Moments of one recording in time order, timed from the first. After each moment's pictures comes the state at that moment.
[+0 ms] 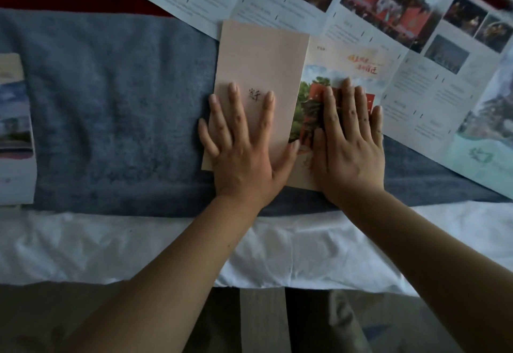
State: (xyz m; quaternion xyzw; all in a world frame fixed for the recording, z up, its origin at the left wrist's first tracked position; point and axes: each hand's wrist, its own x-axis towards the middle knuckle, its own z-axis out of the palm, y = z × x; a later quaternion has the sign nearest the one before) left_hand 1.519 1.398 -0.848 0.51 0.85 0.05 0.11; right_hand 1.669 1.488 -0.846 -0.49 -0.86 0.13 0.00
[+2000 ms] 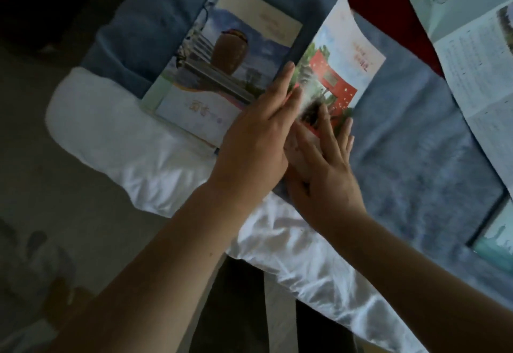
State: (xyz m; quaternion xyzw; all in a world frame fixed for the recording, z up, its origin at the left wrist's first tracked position) left_hand 1.280 1.240 -0.782 0.39 0.87 0.25 0.19; right_hand 1.404 1.336 -0.818 -0.22 -0.93 0.30 -0.06
